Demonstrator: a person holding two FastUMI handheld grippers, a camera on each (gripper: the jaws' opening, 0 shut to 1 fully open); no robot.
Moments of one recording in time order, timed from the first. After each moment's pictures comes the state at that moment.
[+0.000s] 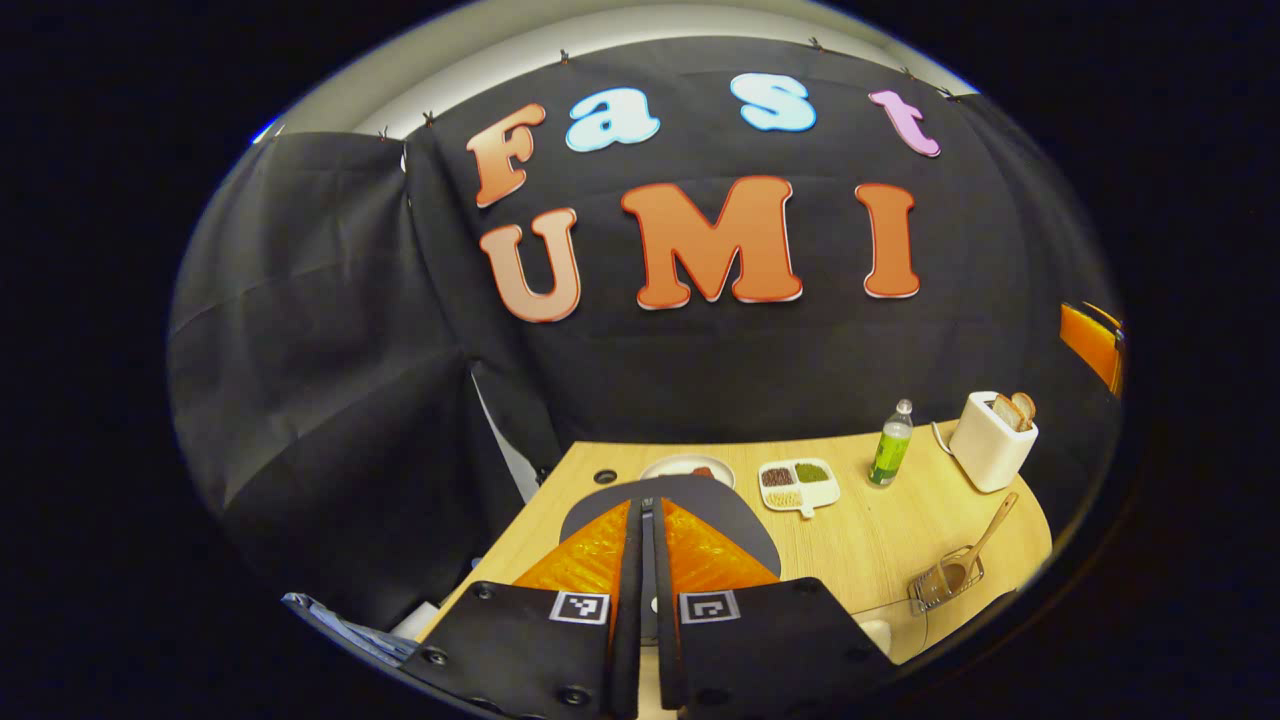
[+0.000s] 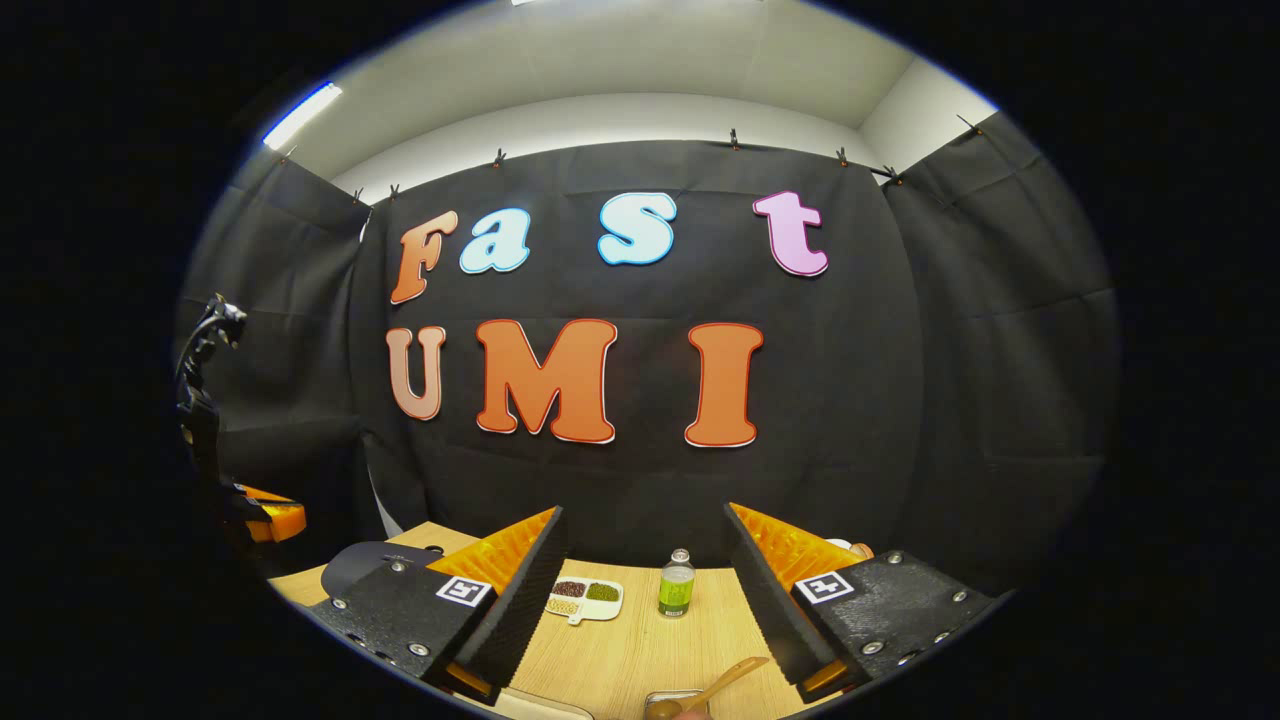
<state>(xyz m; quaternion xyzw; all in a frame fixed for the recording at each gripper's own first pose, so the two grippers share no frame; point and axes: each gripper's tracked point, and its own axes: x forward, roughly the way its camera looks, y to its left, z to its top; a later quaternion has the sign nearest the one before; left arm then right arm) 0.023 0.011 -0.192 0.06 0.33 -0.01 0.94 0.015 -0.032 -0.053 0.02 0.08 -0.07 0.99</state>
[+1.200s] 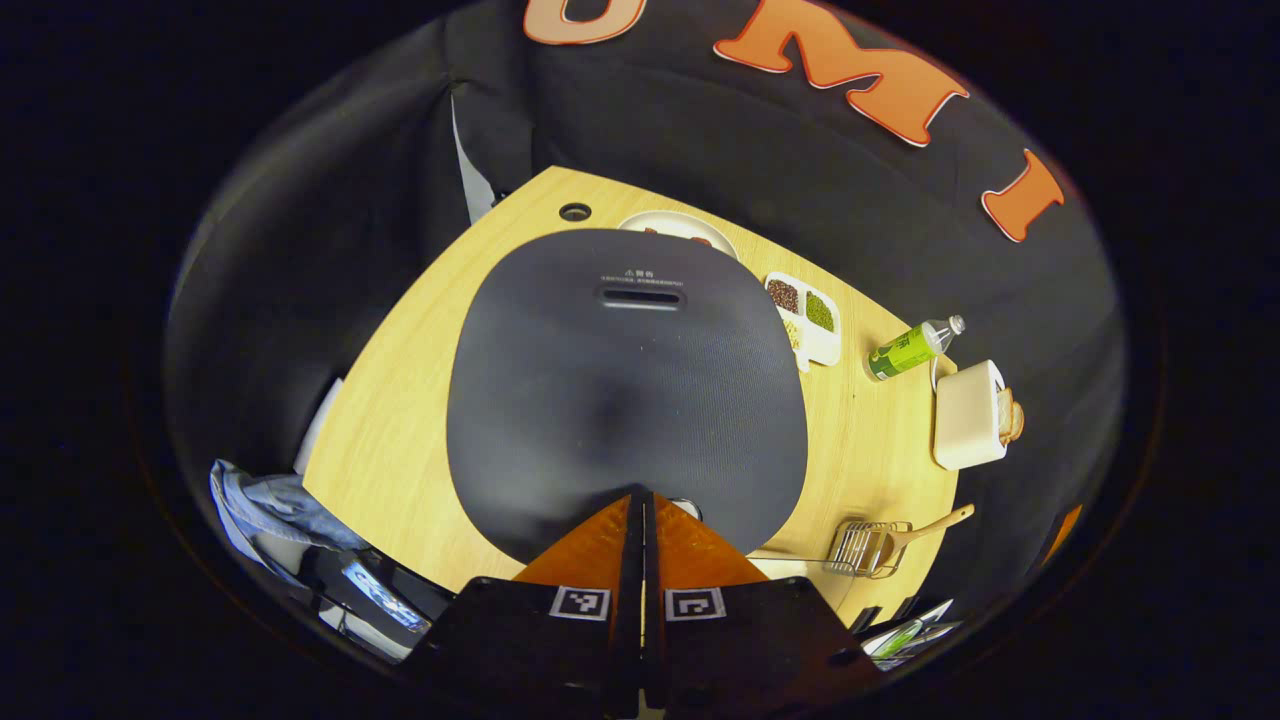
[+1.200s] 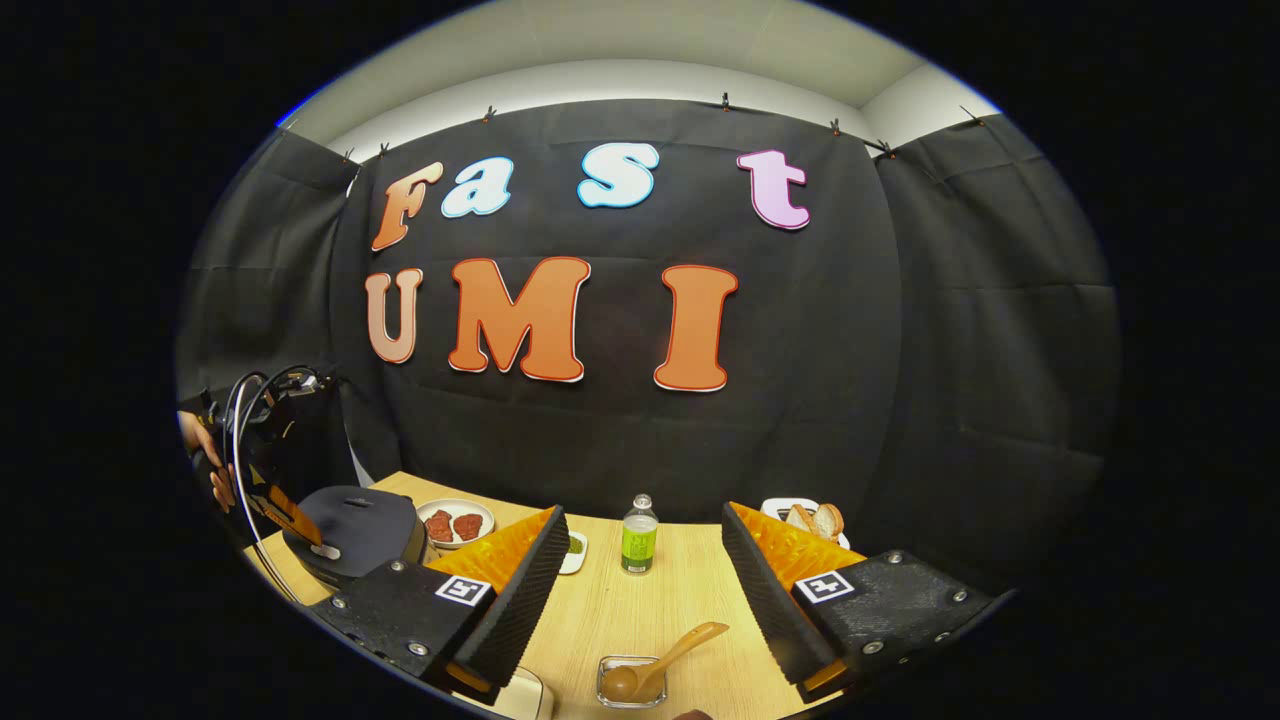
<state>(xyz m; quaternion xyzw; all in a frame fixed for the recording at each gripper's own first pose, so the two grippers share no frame) 0.001 0.009 -0.348 -0.12 0.67 0.01 0.73 -0.011 -0.063 -0.114 0.00 0.15 -0.09 0.98</state>
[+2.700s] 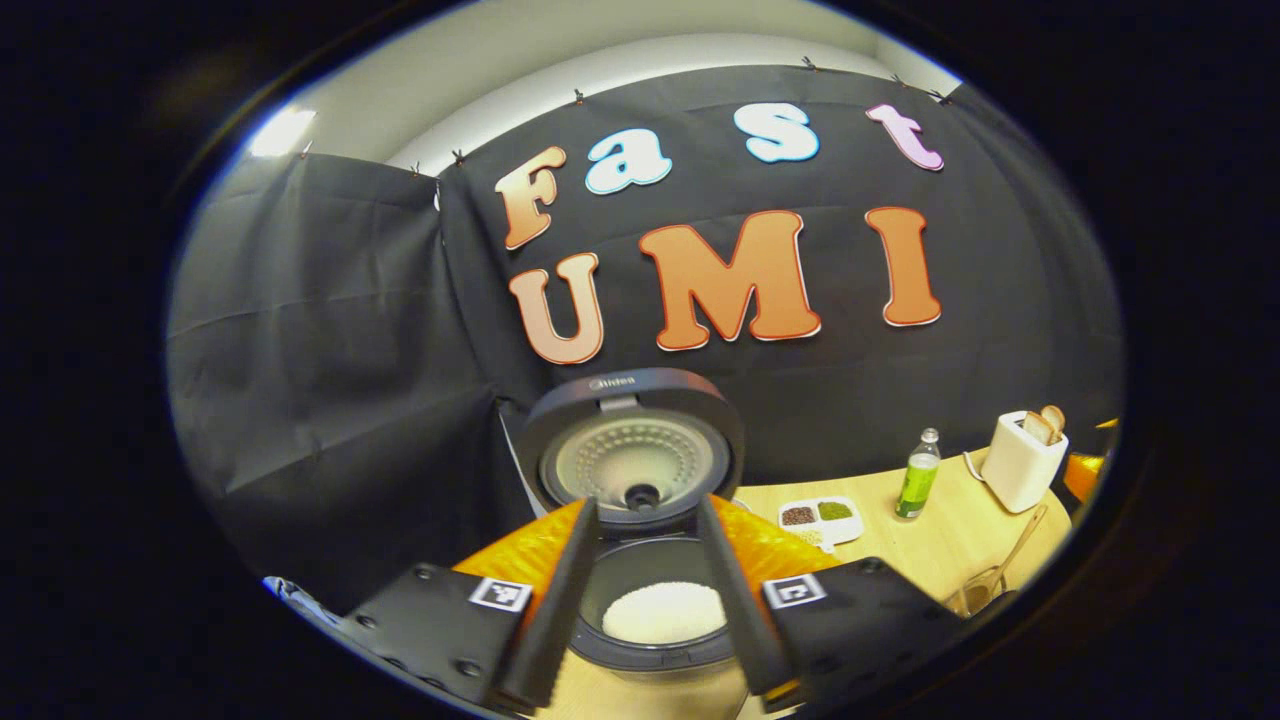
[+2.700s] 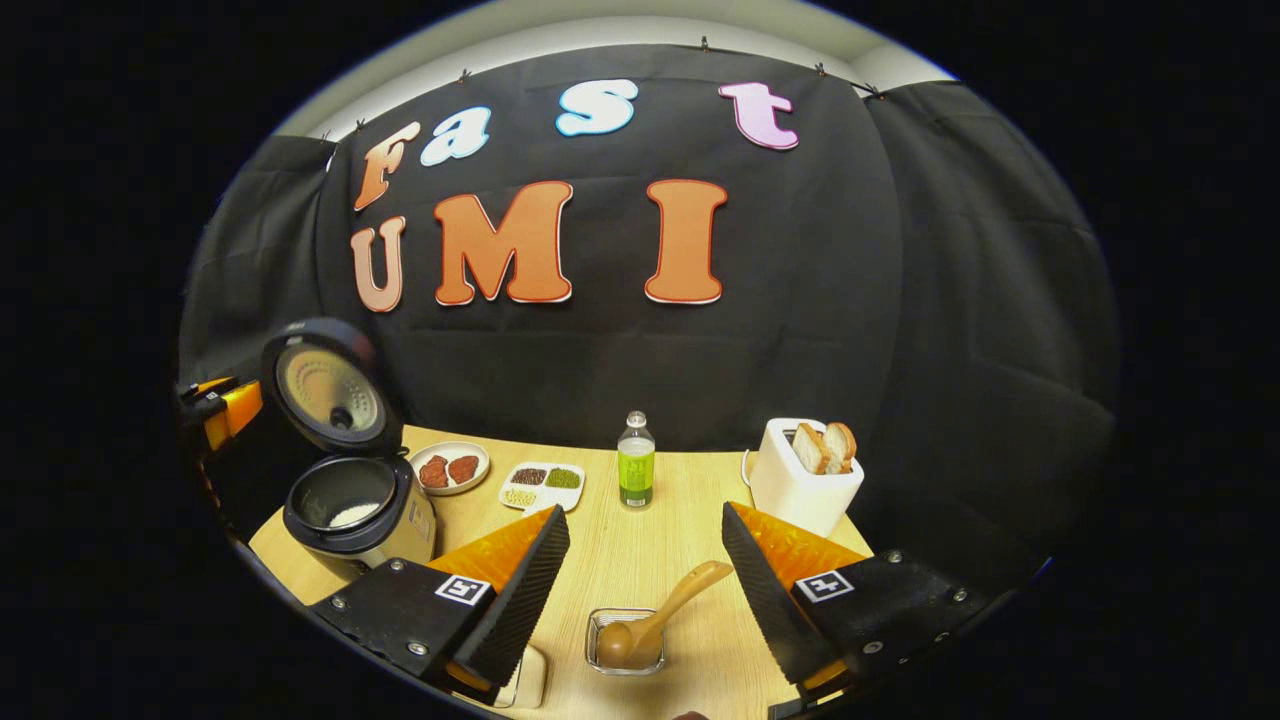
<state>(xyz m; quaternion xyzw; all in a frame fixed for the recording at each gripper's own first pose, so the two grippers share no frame) 0.022 -0.015 -0.168 0.08 0.20 0.02 0.98 -0.033 -0.074 -0.204 0.04 0.25 -0.09 0.96</state>
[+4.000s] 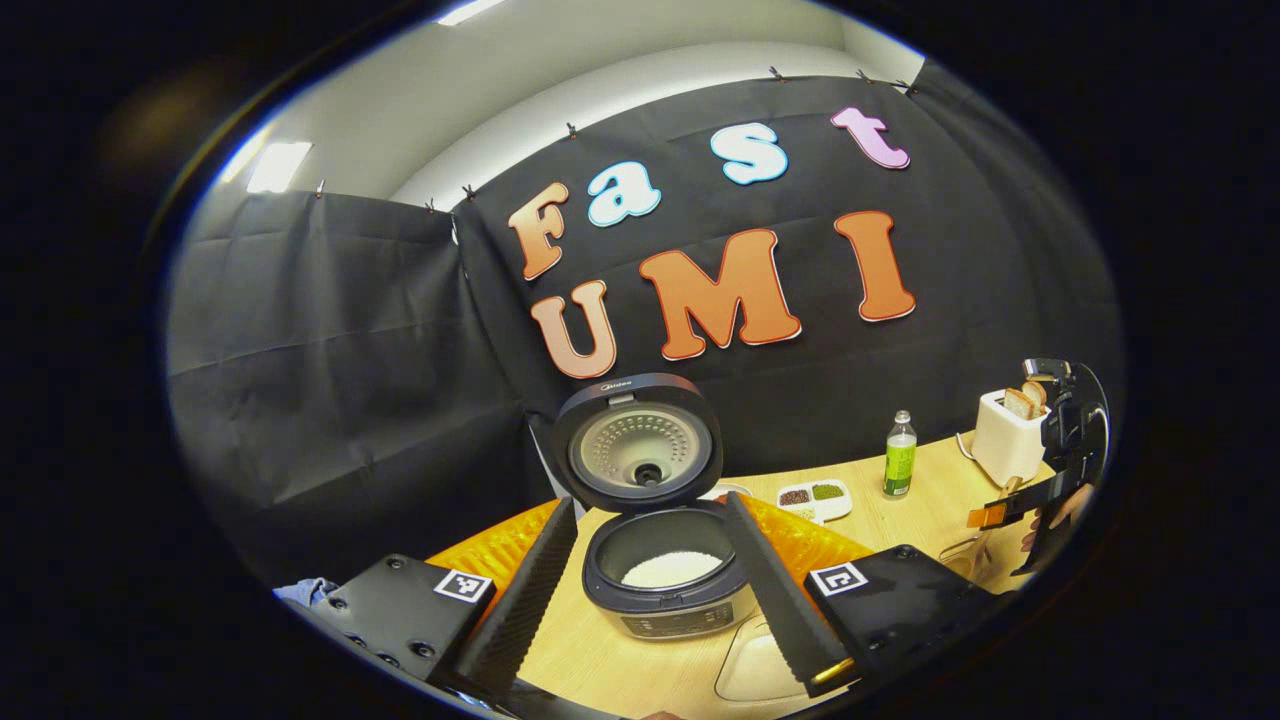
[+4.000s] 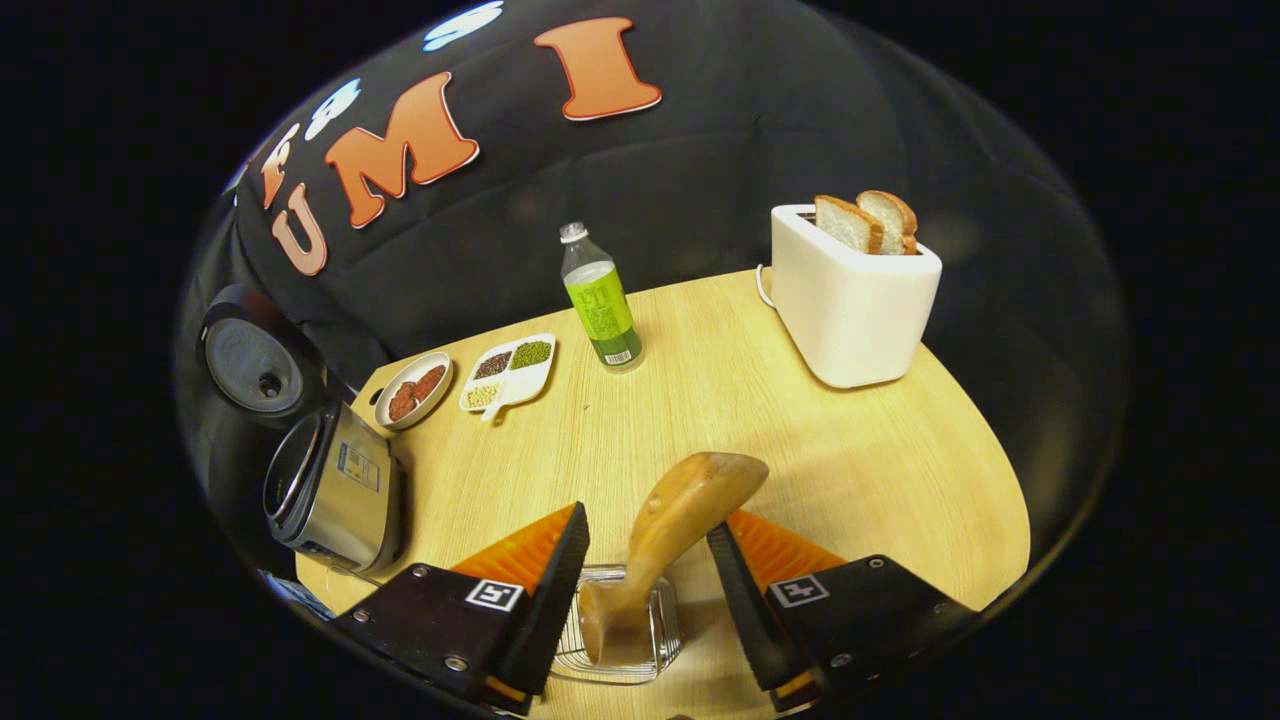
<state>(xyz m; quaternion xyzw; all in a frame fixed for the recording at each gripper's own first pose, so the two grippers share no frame) -0.085 -0.042 -0.126 0.13 0.18 0.06 0.97 -0.028 -0.083 -0.388 0.18 0.44 -0.07 0.87</state>
